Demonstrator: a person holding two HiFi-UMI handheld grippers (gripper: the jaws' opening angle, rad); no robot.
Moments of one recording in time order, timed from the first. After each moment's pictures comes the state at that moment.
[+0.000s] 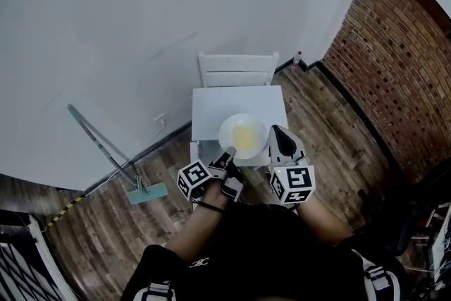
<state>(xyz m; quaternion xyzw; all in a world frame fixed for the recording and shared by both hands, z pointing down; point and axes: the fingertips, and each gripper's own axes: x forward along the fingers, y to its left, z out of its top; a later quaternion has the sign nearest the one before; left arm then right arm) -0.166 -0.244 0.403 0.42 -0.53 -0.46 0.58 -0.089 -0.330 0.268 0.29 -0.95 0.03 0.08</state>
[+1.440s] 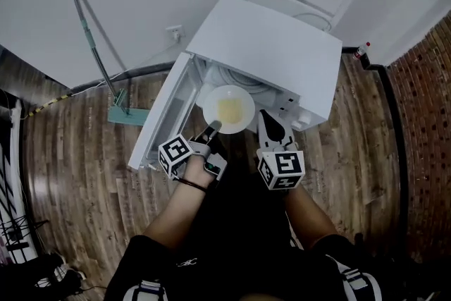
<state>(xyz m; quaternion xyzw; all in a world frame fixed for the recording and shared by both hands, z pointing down) -0.161 -0.191 0.731 0.27 -0.62 -0.56 0.47 -0.108 -0.308 0.636 0.06 -0.99 0.07 0.10</state>
